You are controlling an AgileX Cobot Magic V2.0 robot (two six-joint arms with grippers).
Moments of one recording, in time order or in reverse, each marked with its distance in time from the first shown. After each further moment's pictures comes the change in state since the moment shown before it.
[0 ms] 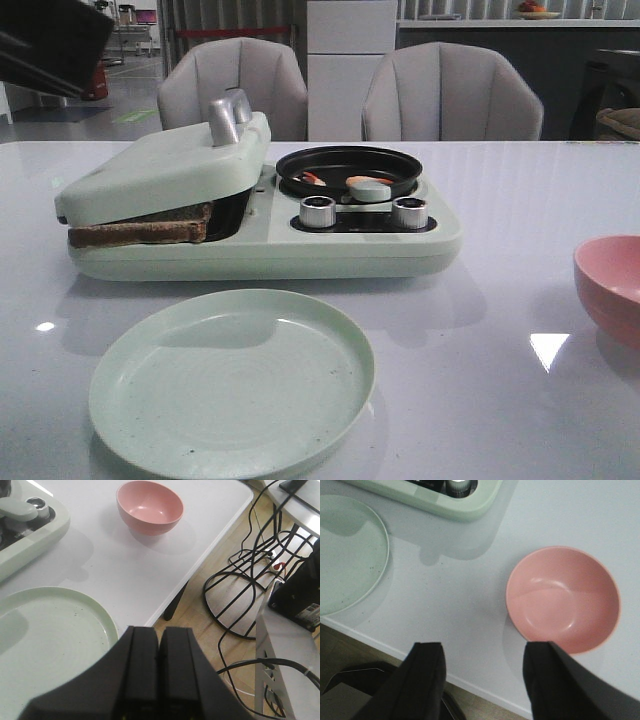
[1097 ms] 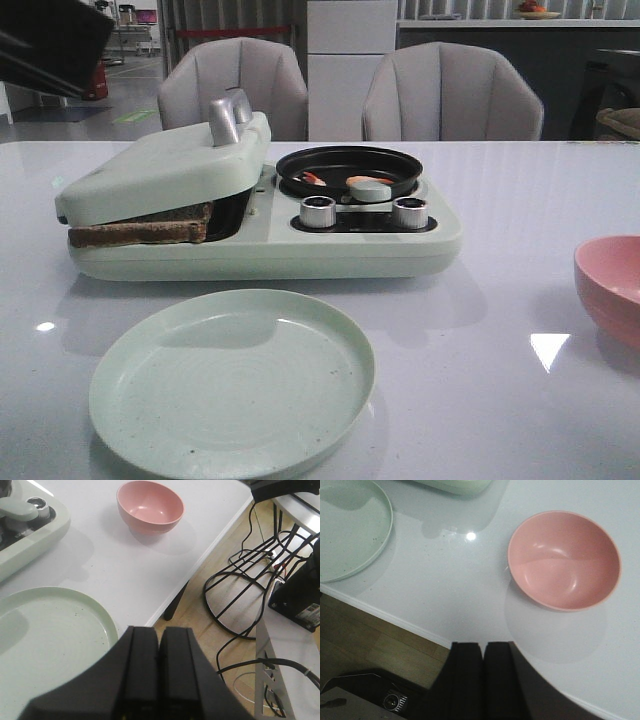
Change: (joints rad) left arm 0.000 0.000 0.000 0.000 0.000 0.000; right arm 0.000 -0.290 0.208 0.000 0.014 0.004
